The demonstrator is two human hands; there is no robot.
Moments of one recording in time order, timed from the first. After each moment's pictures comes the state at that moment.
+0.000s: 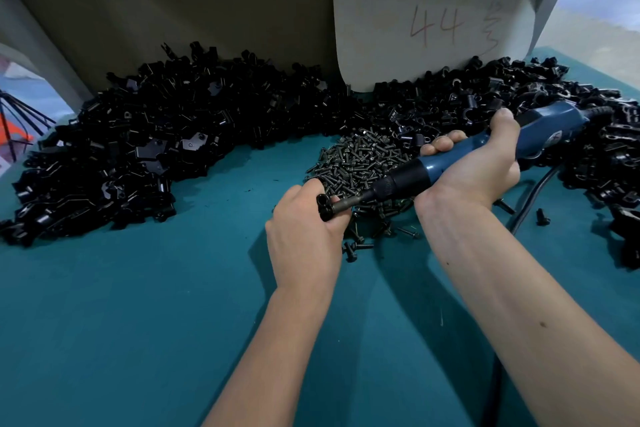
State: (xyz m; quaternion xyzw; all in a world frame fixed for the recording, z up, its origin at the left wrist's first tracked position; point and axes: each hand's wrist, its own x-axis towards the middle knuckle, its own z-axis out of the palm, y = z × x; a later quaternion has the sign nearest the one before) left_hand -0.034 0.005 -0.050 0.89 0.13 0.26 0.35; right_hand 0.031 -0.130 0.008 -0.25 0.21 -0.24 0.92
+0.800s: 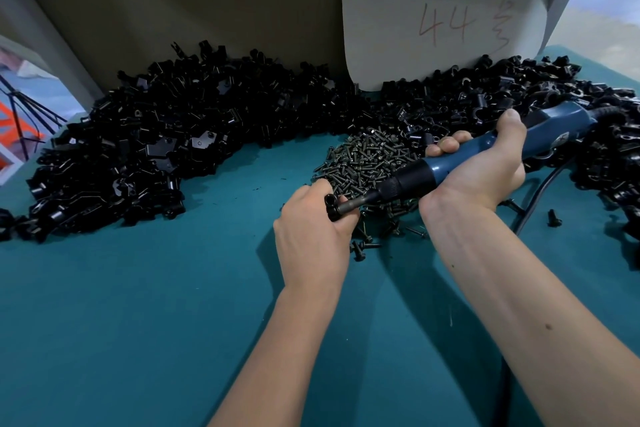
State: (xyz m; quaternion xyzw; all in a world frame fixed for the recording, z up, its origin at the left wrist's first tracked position) left_hand -0.036 0.005 -0.048 0.89 0.12 0.24 0.37; right_hand 0.030 -0.125 0.005 -0.25 0.19 -0.24 0.92
